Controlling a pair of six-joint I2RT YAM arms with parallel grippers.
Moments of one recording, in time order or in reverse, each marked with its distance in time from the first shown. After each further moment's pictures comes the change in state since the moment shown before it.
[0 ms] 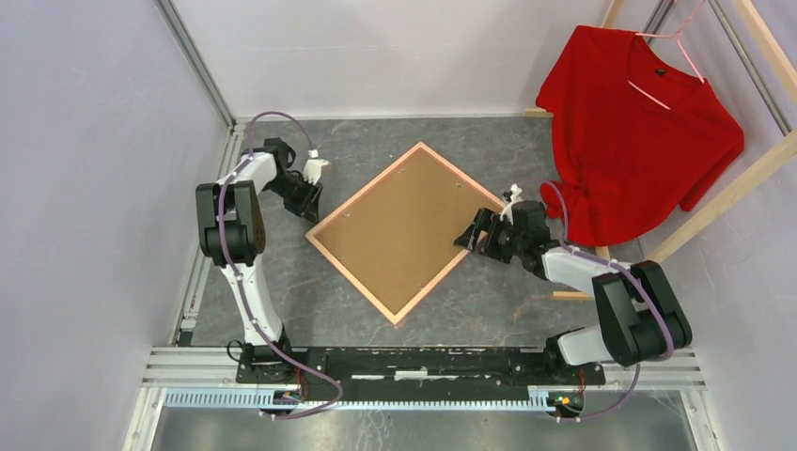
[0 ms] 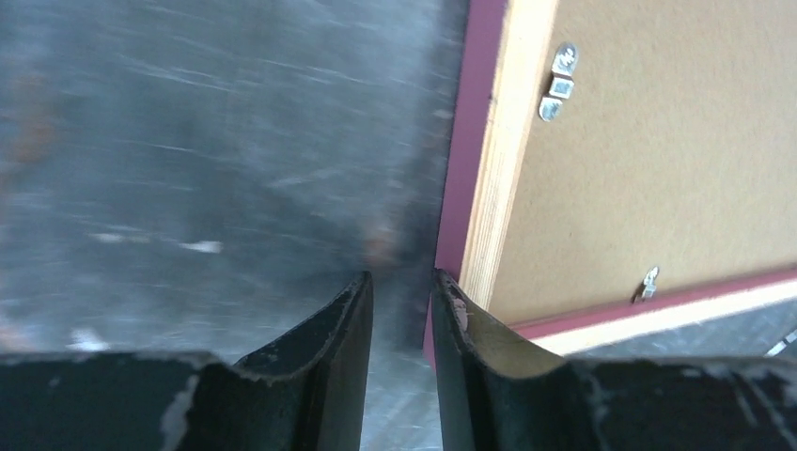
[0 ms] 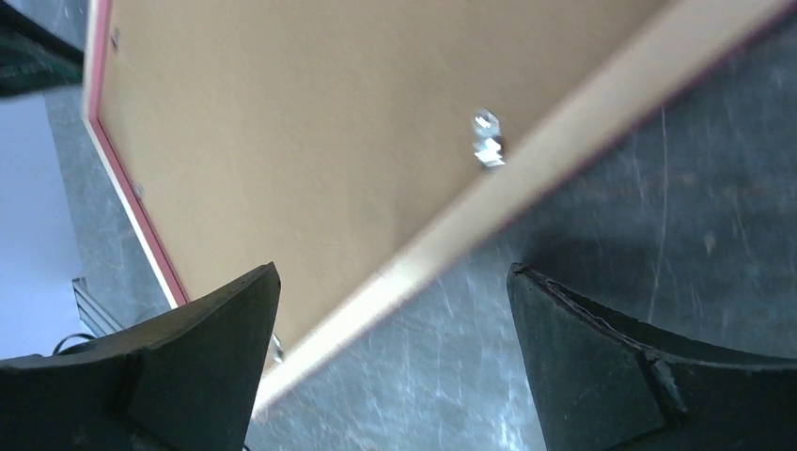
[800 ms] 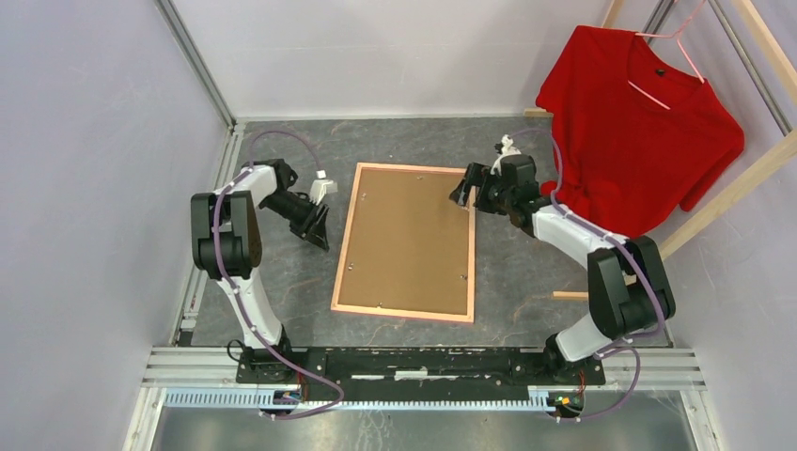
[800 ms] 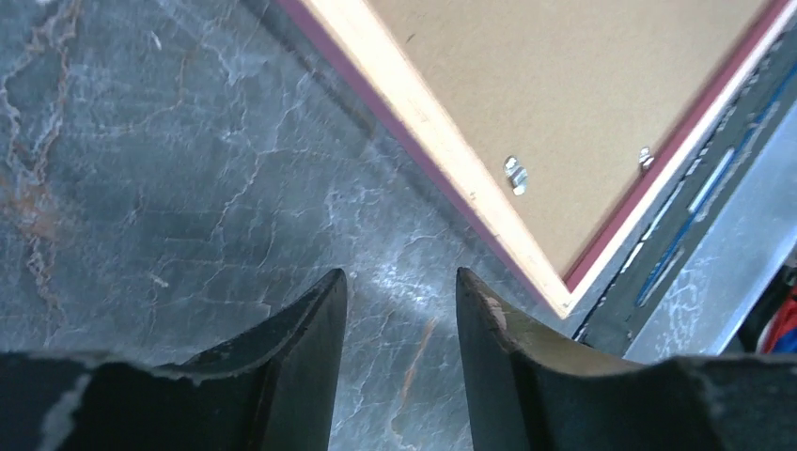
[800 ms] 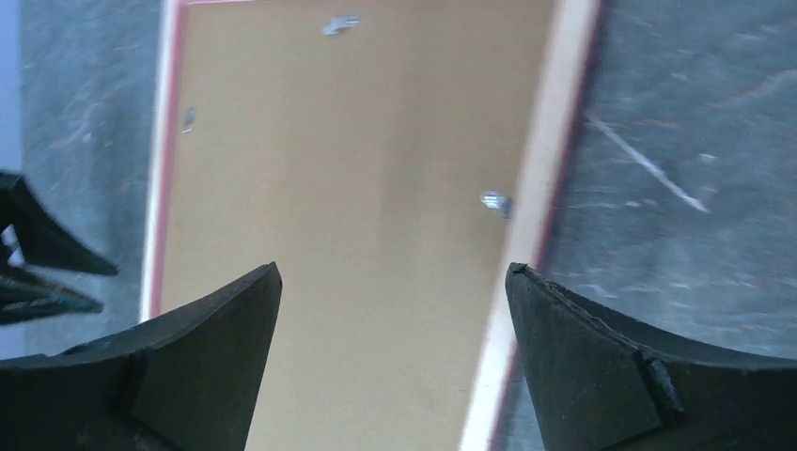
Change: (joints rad) left arm -0.040 -0.164 -0.256 -0.158 0.169 0.131; right arm 0.007 0.200 0.428 -0.155 0.180 -0.126
